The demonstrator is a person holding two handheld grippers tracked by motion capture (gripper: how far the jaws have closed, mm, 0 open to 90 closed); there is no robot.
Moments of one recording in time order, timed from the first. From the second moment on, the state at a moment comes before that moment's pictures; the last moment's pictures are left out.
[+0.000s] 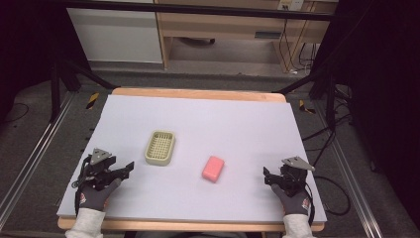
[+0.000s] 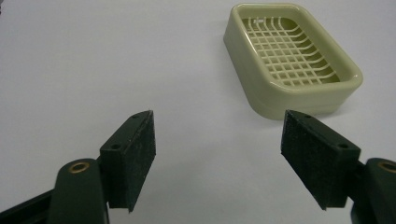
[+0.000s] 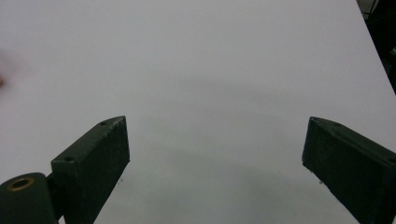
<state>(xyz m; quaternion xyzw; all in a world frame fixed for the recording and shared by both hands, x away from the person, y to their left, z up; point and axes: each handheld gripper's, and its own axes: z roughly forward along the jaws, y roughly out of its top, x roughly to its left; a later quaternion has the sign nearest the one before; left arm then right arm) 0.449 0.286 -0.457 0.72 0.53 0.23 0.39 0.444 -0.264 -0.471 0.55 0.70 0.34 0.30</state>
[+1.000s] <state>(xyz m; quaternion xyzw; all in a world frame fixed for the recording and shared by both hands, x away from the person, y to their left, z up) 0.442 0.253 -0.440 0.73 0.49 0.23 0.42 0.441 -0.262 -0.467 0.54 0.70 0.34 0.32</state>
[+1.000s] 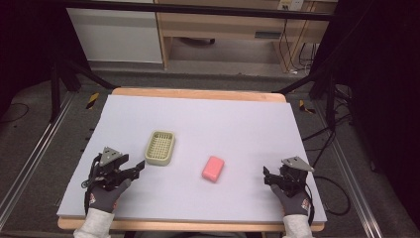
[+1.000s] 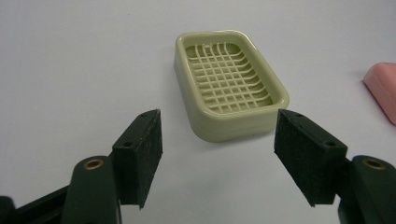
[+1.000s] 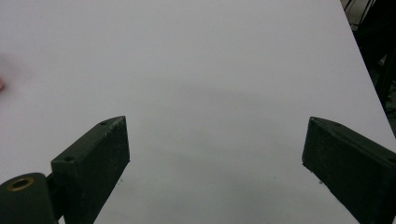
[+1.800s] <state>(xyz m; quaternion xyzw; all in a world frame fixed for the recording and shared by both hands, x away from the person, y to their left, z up) 0.455 0.218 -0.413 0.74 0.46 0.22 0.43 0.444 -0.259 -0.463 0.53 0.70 0.35 0.32</state>
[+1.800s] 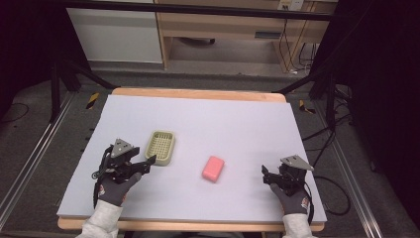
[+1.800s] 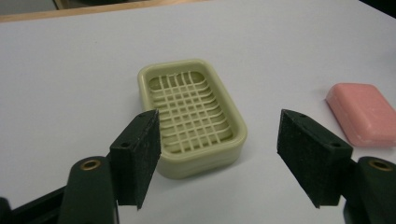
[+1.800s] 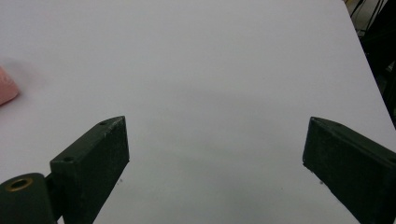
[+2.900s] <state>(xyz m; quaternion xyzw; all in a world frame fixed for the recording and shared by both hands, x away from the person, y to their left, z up) 0.471 0.122 -0.407 0.78 0.41 0.20 0.44 0.444 -0.260 -0.466 0.54 0.70 0.35 0.31</state>
